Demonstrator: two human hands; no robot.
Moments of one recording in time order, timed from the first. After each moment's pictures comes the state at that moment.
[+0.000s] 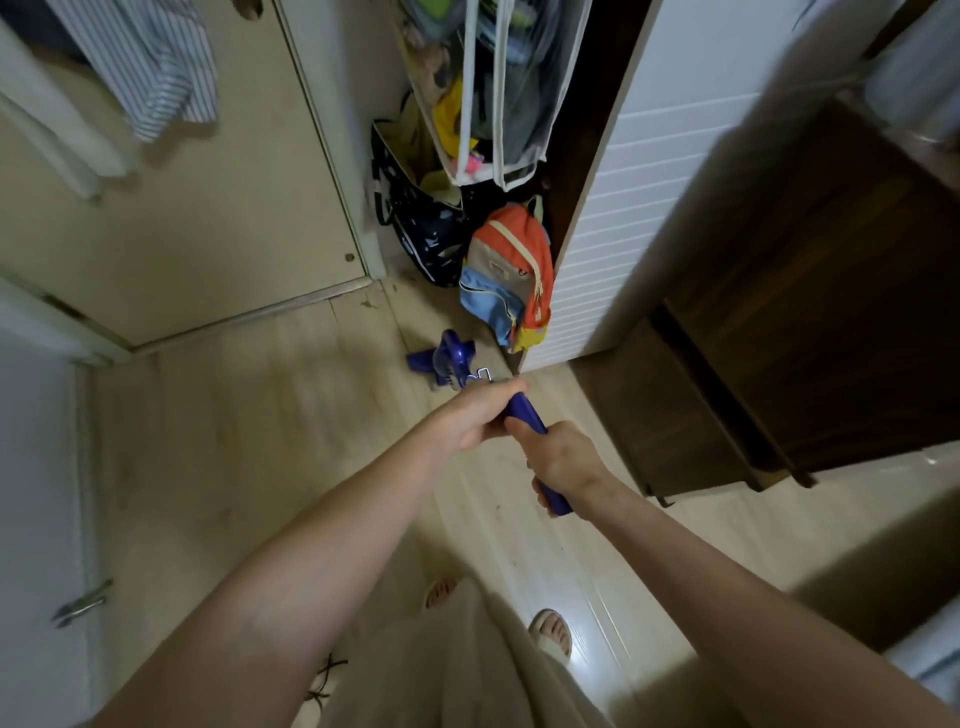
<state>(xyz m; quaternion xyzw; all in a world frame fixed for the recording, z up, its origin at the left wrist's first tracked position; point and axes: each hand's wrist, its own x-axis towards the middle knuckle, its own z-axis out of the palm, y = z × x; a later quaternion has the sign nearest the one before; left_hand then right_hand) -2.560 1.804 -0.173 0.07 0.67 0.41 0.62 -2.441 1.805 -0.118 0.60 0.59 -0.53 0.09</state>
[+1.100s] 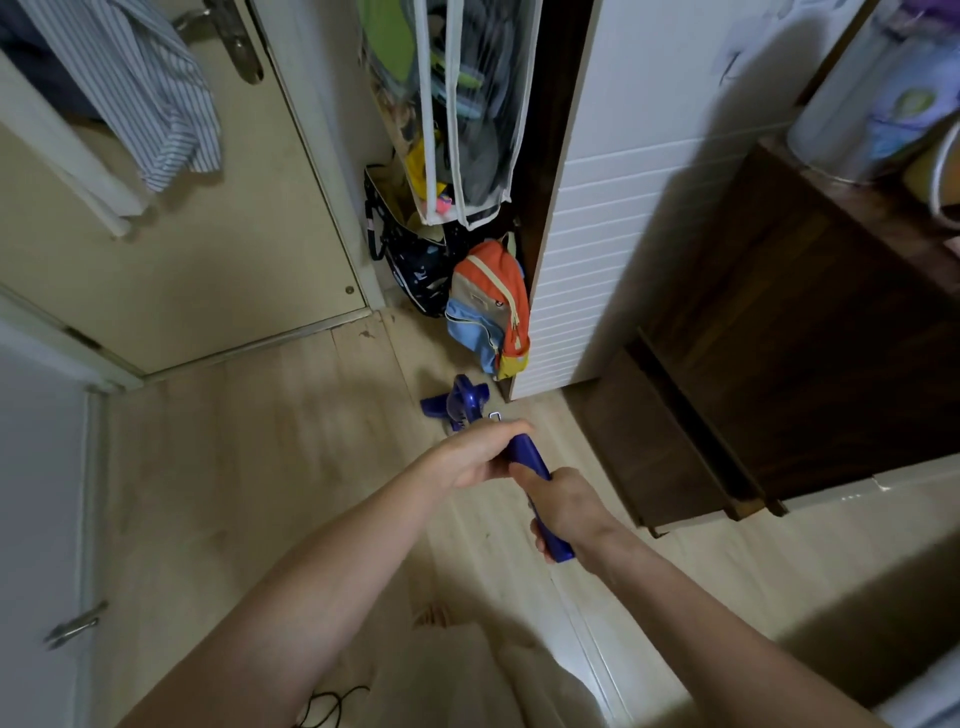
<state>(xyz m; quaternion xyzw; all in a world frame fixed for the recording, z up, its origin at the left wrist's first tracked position) -2.495 1.820 -0.147 0.08 0.65 0.39 0.64 -2.368 1.823 -0.095 0.58 0.54 -0.60 0.08</state>
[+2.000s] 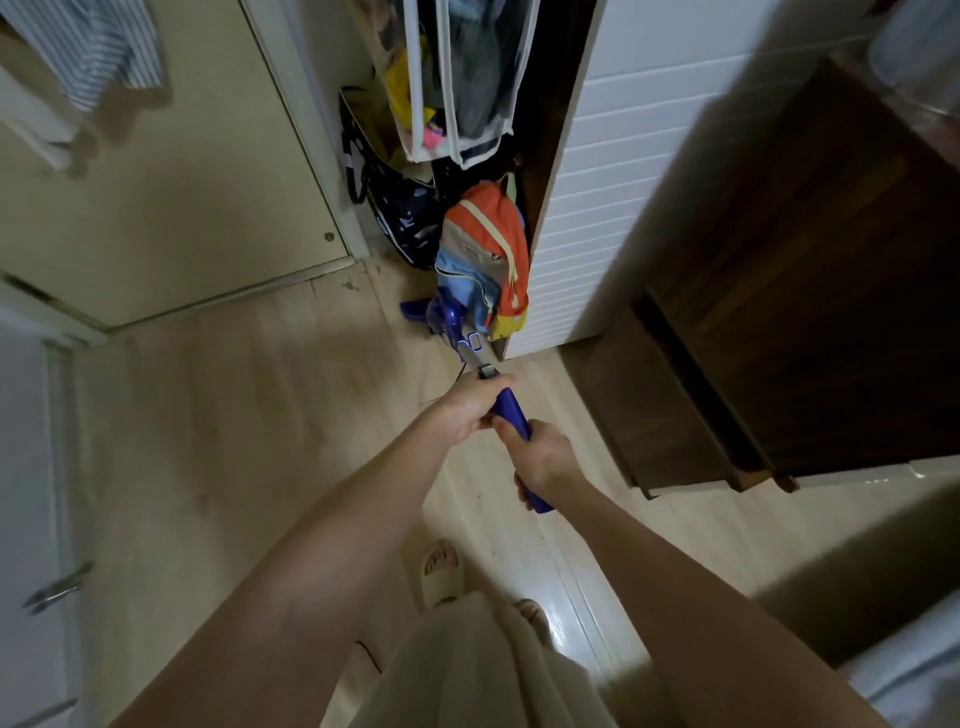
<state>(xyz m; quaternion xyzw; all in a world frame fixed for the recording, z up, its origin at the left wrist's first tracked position) -2.529 1.860 -0.221 0.05 0.70 0.41 0.59 -2.409 1.856 -0.176 0.58 0.61 -0.53 0.09</state>
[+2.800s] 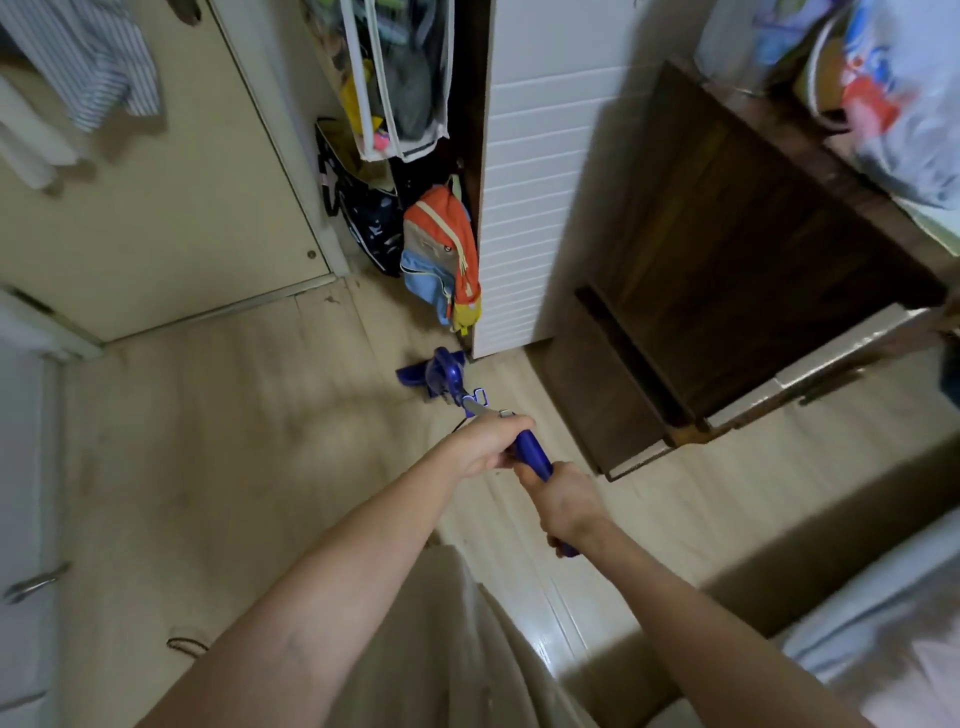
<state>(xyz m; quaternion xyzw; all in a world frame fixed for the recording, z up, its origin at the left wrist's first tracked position) -2.356 1.795 -0.188 0.10 0.69 0.35 0.63 -2.231 1.785 -0.148 0.59 0.63 -0.48 0.10</state>
